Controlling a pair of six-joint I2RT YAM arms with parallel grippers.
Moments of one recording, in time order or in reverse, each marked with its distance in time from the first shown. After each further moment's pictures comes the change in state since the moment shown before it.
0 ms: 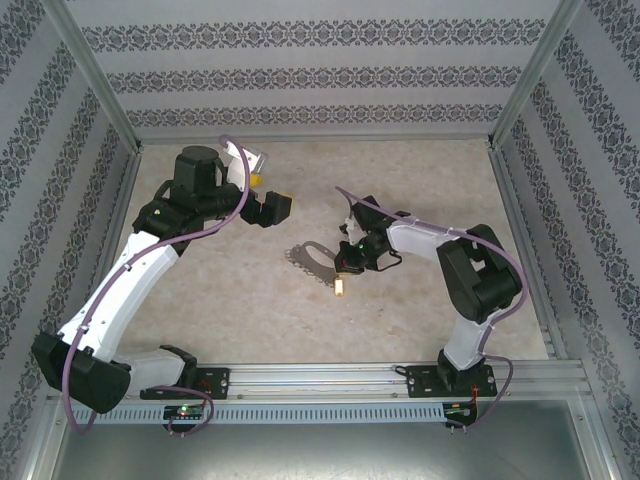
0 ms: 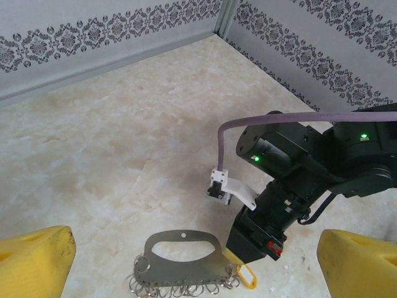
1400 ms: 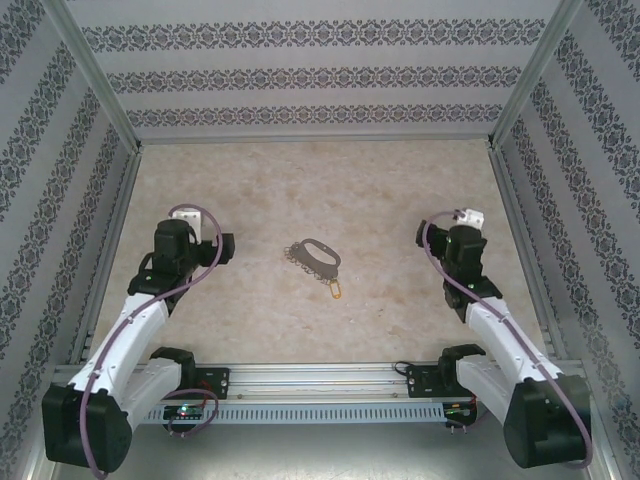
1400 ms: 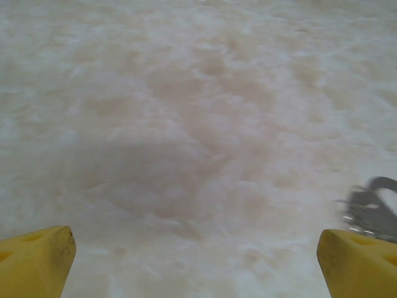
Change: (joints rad) left arm 0.273 -0.317 -0.743 0.308 -0.470 -0.108; right arm -0.398 -0.884 -0.697 0.631 0.825 -0.166
